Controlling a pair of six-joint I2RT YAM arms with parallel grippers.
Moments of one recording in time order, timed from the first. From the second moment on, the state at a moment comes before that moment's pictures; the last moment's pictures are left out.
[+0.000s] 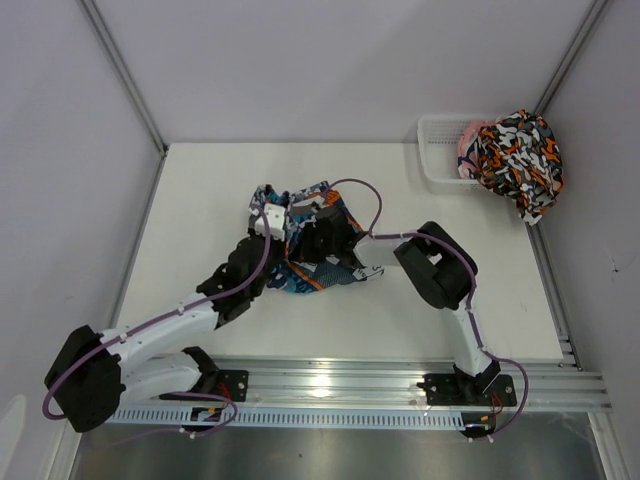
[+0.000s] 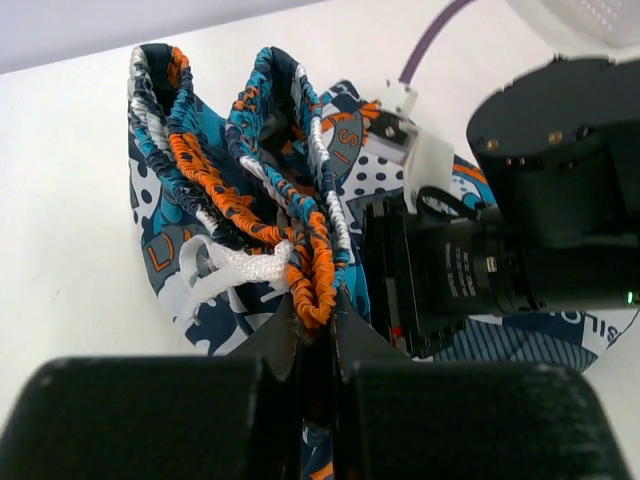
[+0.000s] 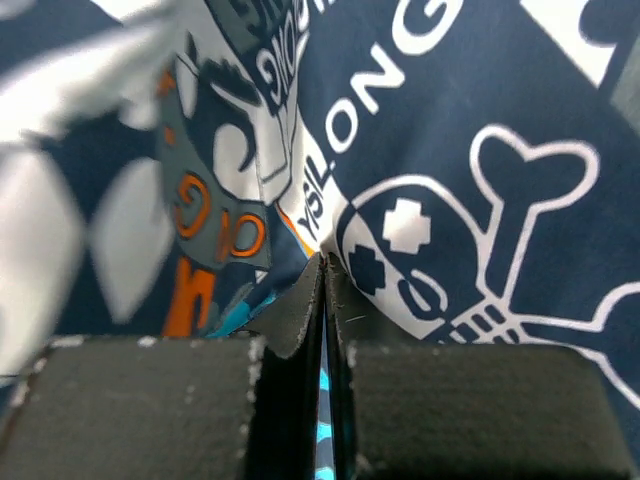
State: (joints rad) left arm -0.73 1.05 0.55 0.28 -0.46 -0.07; right arm 0.77 2.17 1.30 0.25 -0.29 0.89
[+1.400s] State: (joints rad) left arm -0.86 1.22 0.69 0.27 -0.58 0.07; right arm 0.39 1.86 0.97 0.11 -0.47 0.73
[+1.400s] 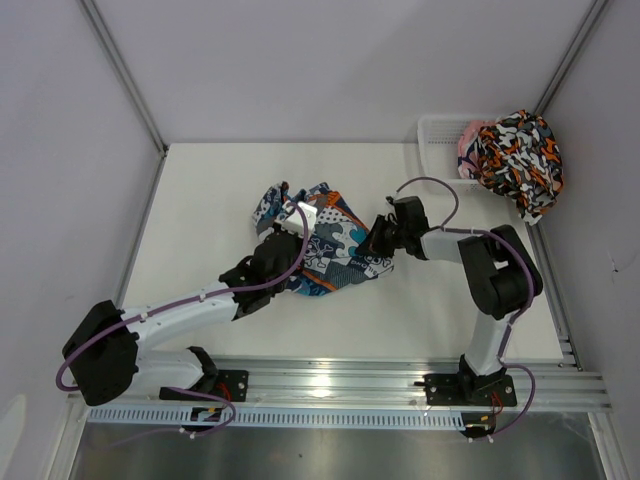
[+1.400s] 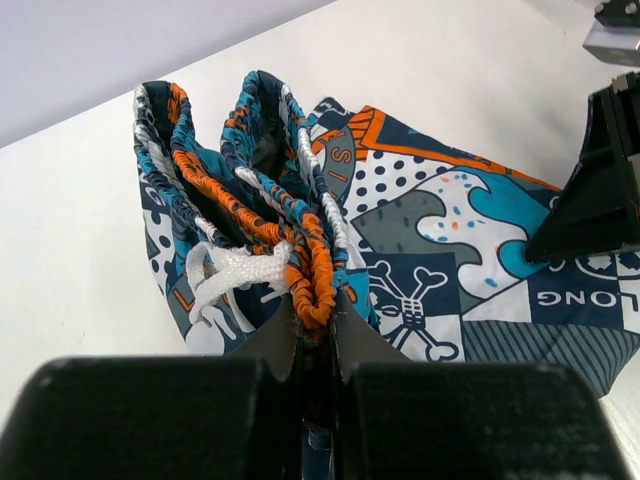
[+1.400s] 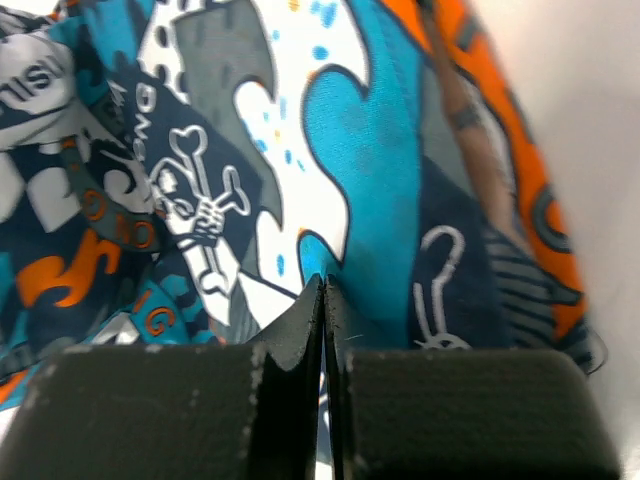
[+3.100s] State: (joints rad) left arm -0.95 1.41 0.97 0.09 -0.36 -0.09; right arm 0.37 1.93 0.94 0.24 -0.52 0.78
